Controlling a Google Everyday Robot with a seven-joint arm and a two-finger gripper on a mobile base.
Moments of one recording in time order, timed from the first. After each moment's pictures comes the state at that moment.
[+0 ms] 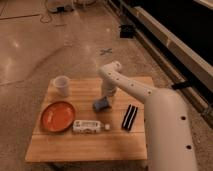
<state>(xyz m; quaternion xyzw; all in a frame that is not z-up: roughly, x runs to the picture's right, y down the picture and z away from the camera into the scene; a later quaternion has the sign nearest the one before) 0.021 0.070 0.937 -0.31 -0.16 -0.32 0.88</state>
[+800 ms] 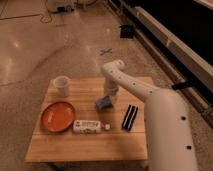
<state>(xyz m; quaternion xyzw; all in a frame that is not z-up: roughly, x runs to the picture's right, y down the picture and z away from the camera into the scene) 0.041 0.071 0.939 -0.32 -0.15 -0.31 0.88</state>
